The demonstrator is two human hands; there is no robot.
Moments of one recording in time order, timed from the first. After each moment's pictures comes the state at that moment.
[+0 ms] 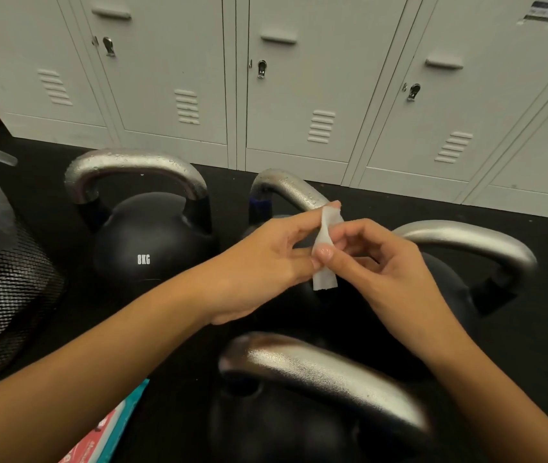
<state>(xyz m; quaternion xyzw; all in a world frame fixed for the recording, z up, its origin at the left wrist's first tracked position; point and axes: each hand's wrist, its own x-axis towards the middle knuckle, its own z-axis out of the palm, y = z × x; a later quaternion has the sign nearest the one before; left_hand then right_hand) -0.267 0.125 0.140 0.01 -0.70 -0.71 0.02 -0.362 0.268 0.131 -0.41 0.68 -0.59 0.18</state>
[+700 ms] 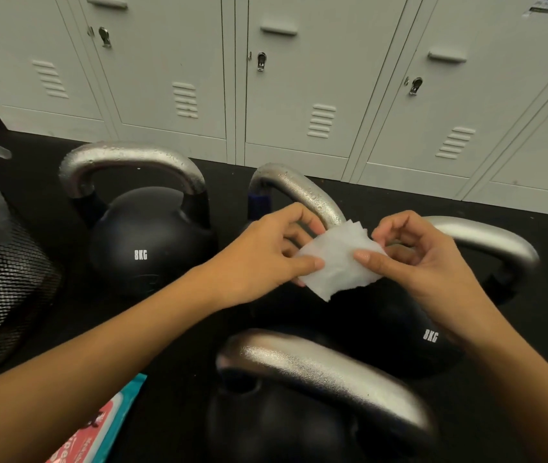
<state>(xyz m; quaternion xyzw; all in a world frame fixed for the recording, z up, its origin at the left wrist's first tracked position) -0.282 0.112 0.121 0.07 -0.78 -0.61 0.09 -0.404 0.293 0.121 -0.36 0.70 -0.58 0.19</state>
